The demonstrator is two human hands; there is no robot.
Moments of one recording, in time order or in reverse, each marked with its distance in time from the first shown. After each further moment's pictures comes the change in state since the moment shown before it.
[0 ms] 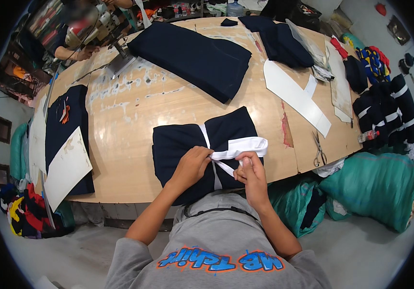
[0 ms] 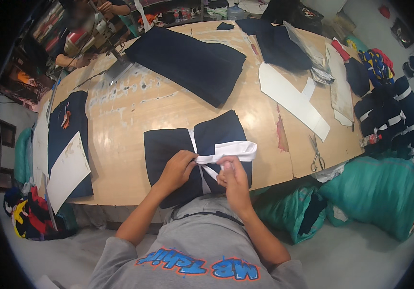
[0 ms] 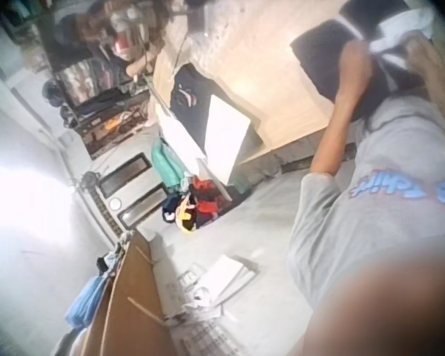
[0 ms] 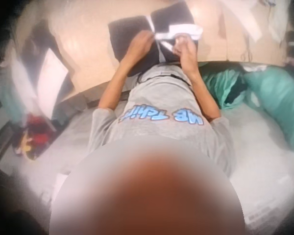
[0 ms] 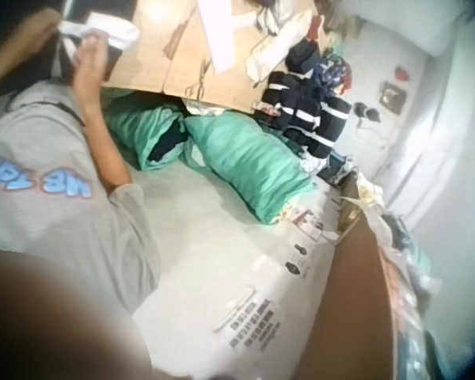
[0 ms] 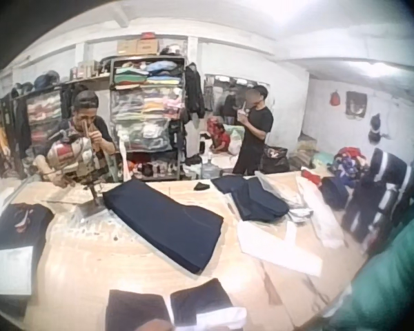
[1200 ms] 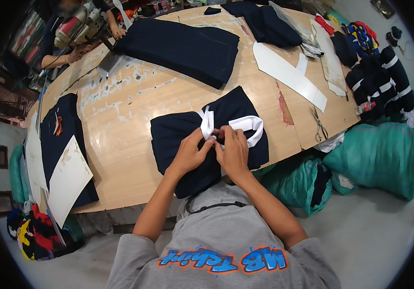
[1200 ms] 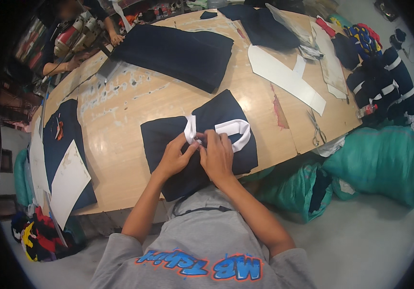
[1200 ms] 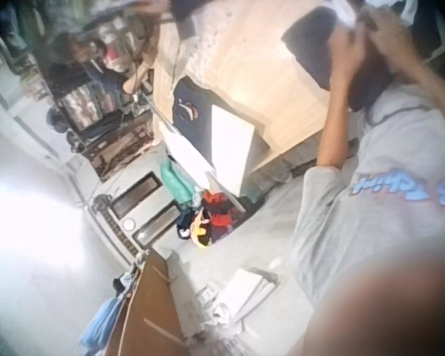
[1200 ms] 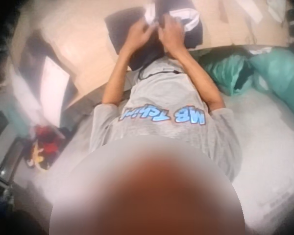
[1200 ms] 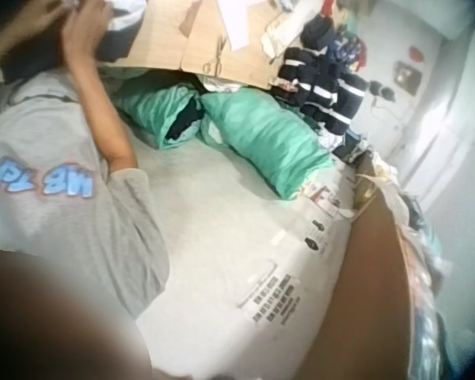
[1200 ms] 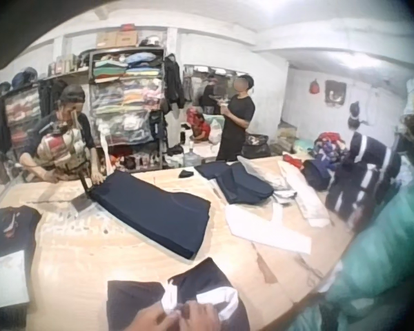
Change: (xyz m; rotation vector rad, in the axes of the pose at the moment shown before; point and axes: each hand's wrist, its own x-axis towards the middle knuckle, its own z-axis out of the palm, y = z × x) left_hand 0.012 -0.005 -0.023 -0.383 -0.087 -0.175; right_hand 0.042 0.065 0.046 -1.137 0.219 -0.505
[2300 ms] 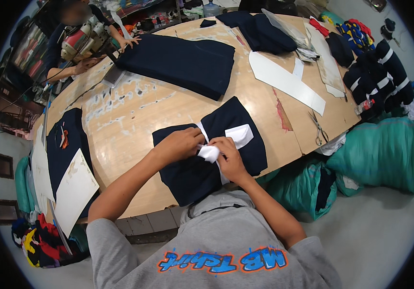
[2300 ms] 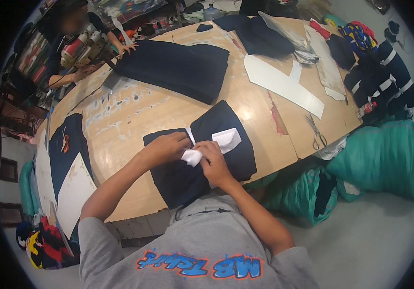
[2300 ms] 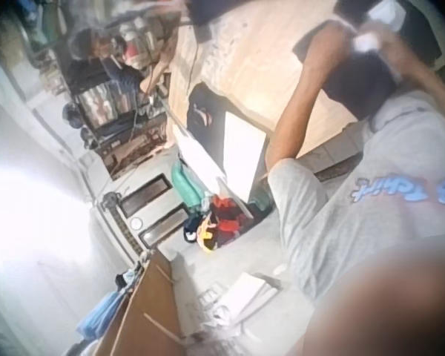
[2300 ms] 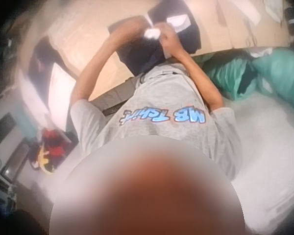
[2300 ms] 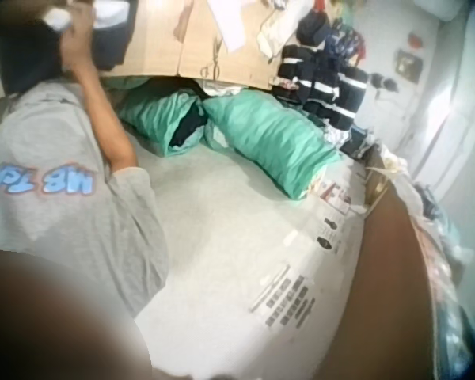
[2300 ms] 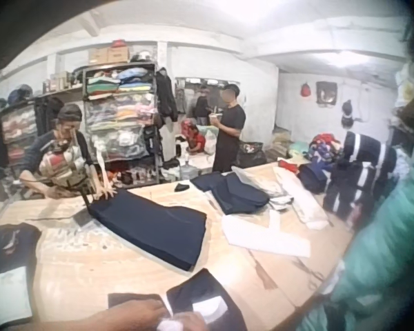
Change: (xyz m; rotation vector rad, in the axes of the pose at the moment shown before) left_hand 0.058 0.001 -0.062 0.694 -0.522 0.377; right_hand 0.002 0.021 0.003 0.613 -0.128 -0.023
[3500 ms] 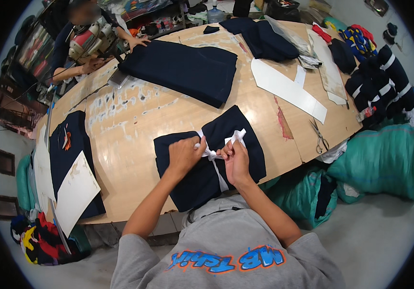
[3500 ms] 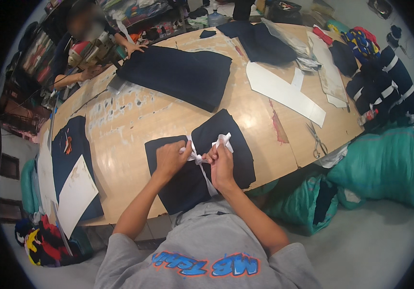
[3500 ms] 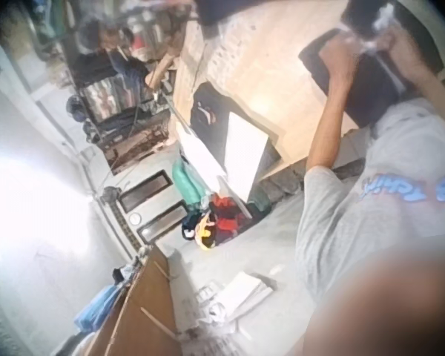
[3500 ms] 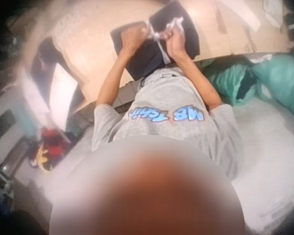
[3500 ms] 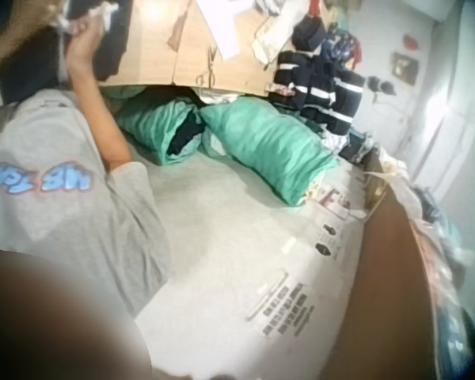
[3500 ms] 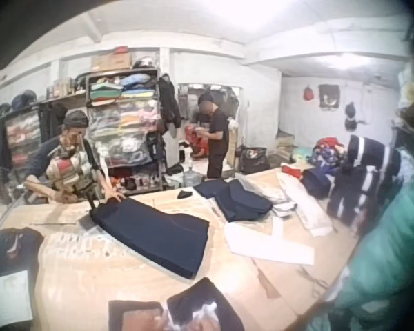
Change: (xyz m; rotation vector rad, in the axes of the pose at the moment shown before) left_hand 0.015 0.023 0.051 0.134 0.615 -0.520; right_hand 0.022 0.002 -0.001 1.037 0.349 0.448
